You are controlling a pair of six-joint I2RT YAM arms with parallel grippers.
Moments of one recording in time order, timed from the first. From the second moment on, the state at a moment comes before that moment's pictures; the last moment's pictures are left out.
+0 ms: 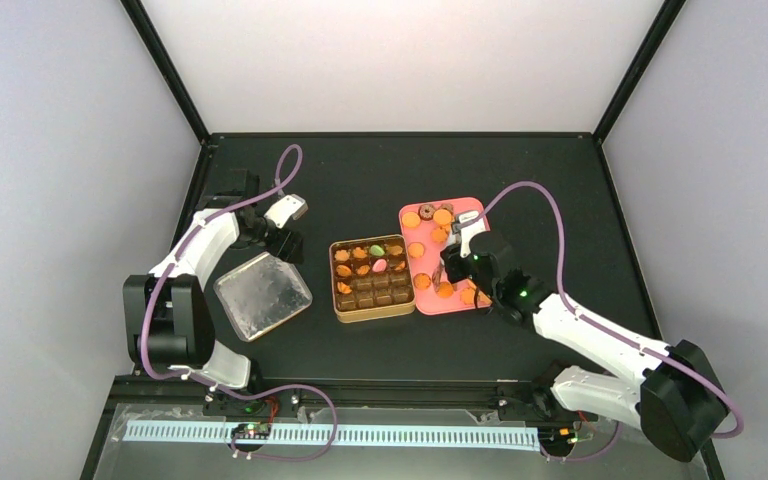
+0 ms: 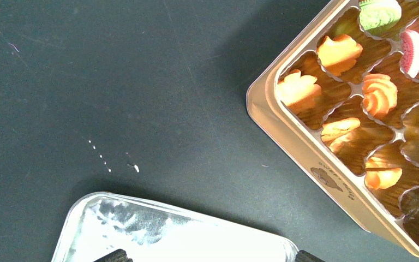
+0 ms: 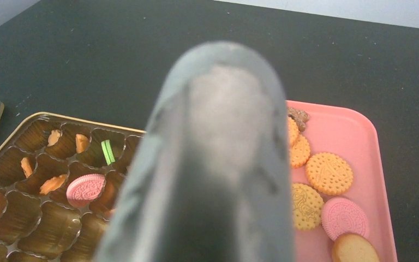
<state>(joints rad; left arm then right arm) 0.00 1.50 1.08 -0.81 0.40 0.52 0.70 1.09 0.58 0.01 0.20 0.24</state>
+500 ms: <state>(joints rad) 0.00 1.50 1.08 -0.81 0.39 0.52 0.71 1.04 0.72 -0.14 0.21 0.20</state>
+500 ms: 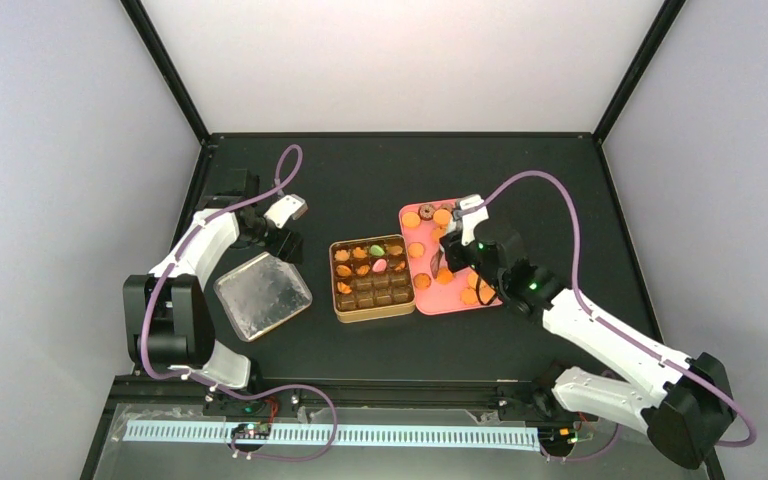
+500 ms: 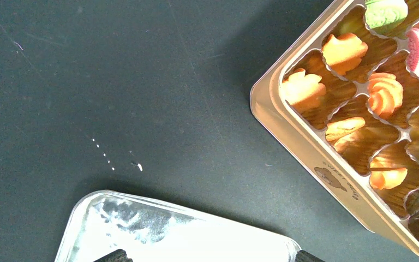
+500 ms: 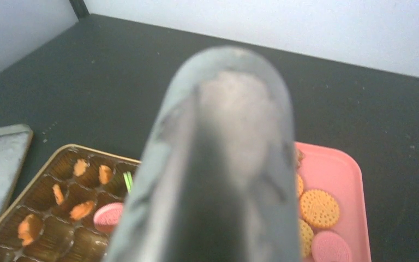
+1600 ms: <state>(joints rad) 0.01 1.50 1.06 -0.80 0.39 0.52 1.03 1.47 1.09 -0.02 0.15 0.16</state>
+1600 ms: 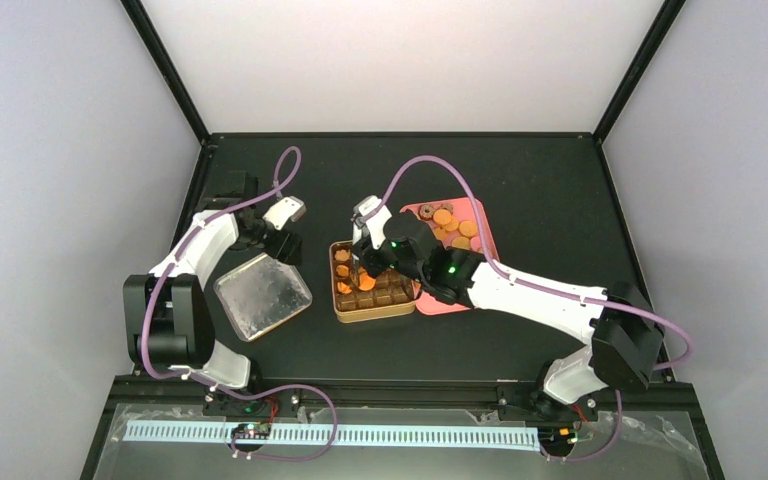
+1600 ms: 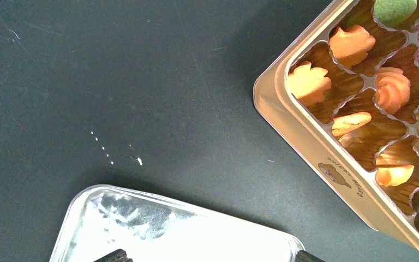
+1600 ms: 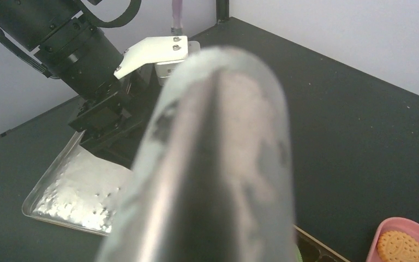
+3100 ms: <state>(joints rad) 0.02 1.50 1.06 -0.80 0.39 0.52 1.08 1.54 1.12 -0.02 0.13 0.11</state>
